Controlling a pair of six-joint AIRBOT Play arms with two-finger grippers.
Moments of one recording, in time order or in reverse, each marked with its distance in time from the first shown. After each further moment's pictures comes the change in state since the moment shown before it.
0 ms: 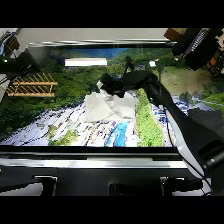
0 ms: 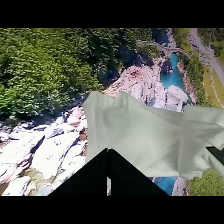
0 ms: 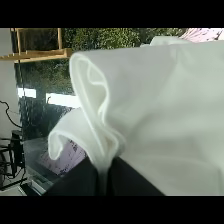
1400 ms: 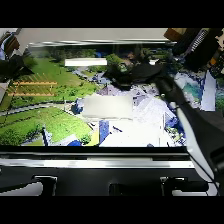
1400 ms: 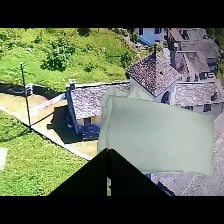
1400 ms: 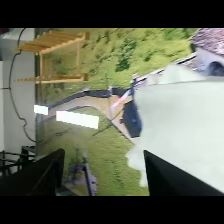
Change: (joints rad) left arm 0.052 0.015 -0.003 0.008 -0.038 0.022; right arm -0.148 0.083 0.001 0.048 -0.077 -0.089
